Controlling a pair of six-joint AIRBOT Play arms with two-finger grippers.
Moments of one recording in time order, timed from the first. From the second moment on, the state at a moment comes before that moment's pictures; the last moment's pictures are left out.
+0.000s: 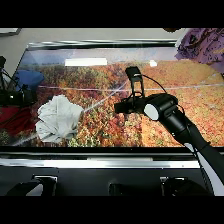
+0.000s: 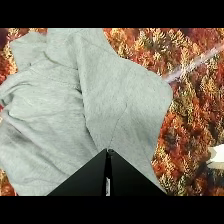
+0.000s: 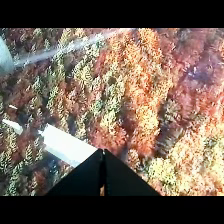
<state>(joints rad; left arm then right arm) 0.03 -1.03 1.27 1.42 -1.29 -1.65 0.58 -1.18 1.17 -1.50 0.84 1.79</state>
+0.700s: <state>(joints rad) 0.03 -1.29 1.08 1.47 -1.23 -1.79 0.58 -1.18 1.17 -1.50 0.84 1.79</state>
